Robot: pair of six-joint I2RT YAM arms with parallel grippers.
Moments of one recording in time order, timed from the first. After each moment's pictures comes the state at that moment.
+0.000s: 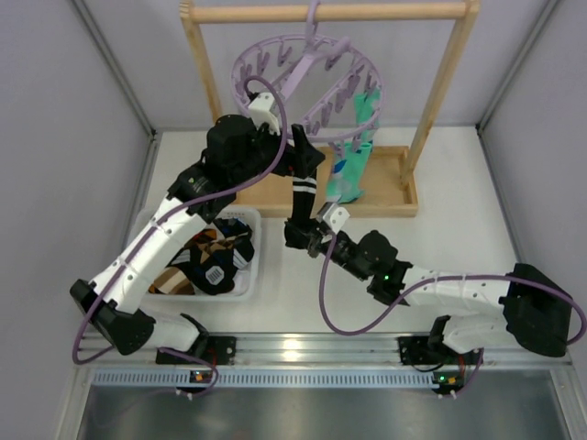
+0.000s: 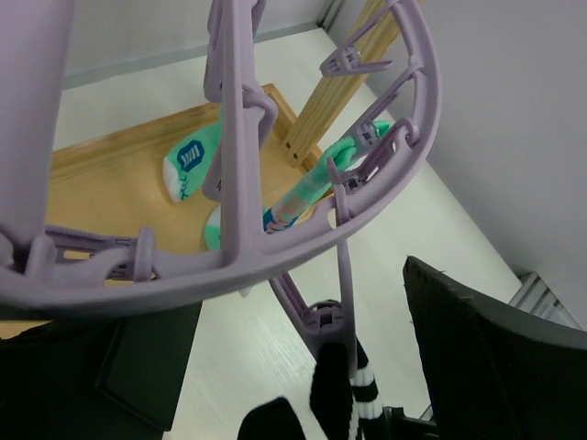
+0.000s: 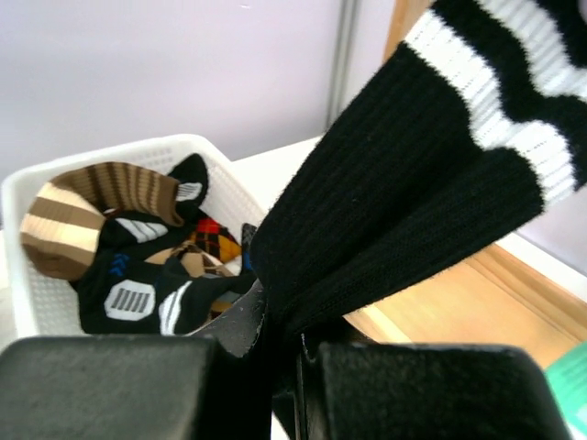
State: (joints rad) left arm -0.65 1.37 1.58 -0.44 0.10 -0.36; right arm 1.10 1.27 0.63 0.84 0.14 -0.11
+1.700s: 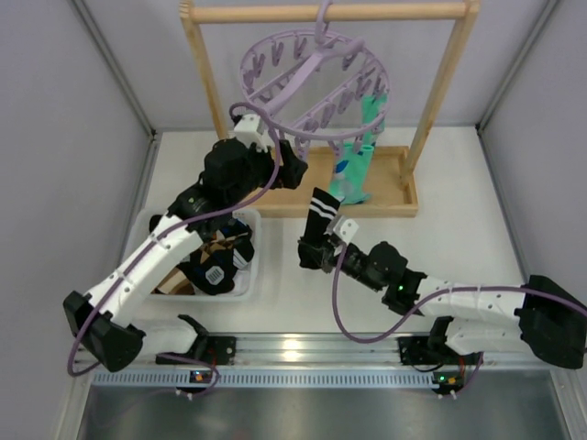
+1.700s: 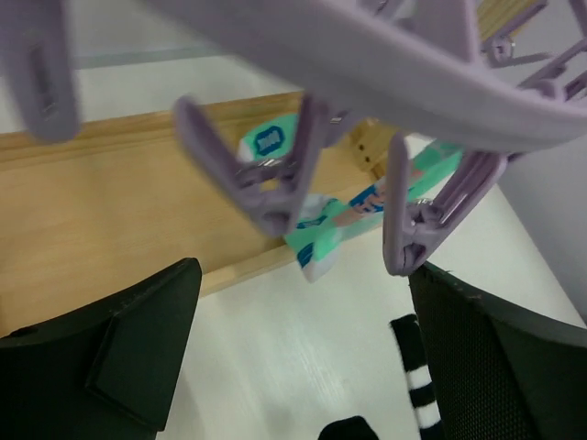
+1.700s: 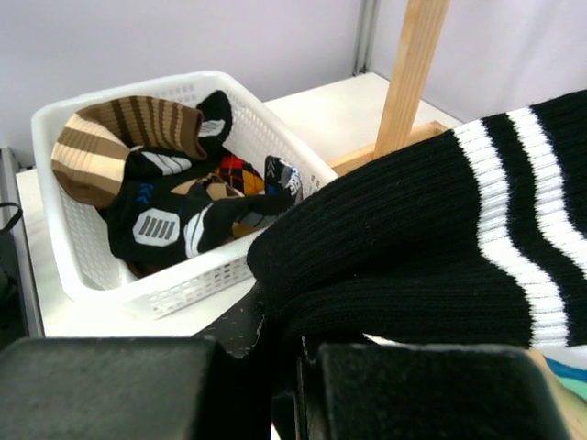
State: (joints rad) left arm -0.62 1.29 1.32 -0.25 -0.01 -0.40; right arm 1.08 1.14 0.48 0.77 0.08 -0.05
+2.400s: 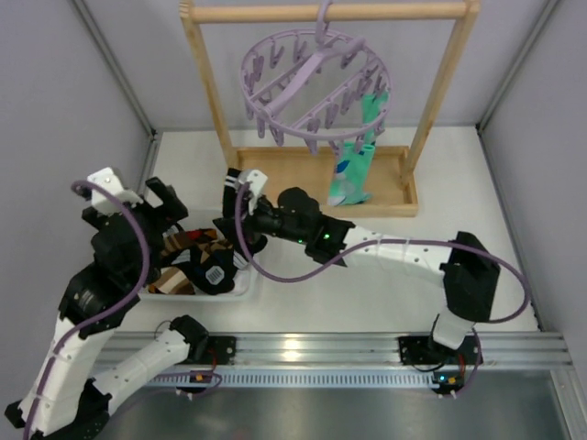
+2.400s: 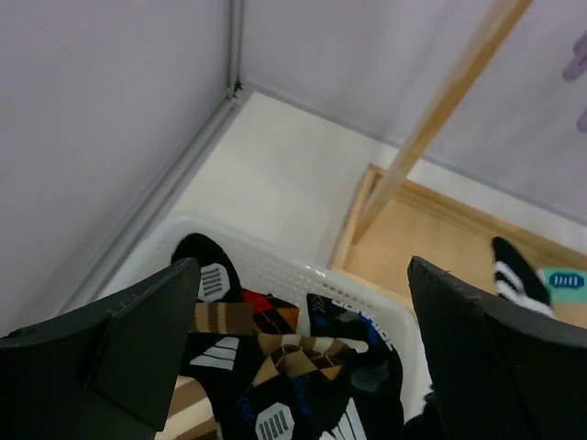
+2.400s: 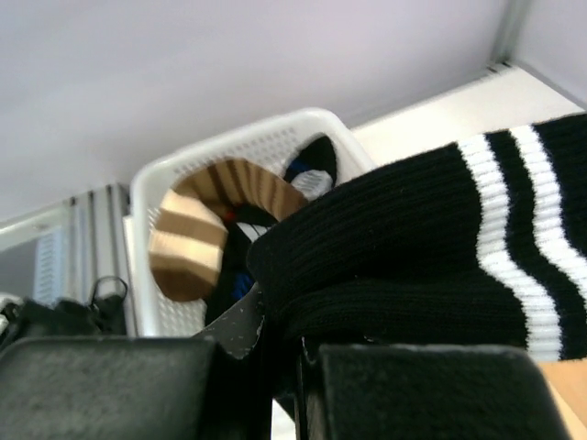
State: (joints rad) left arm -0.61 0.70 1.25 -0.78 -0.90 -0.40; right arm 1.11 1.63 1.24 0.34 -0.10 0.11
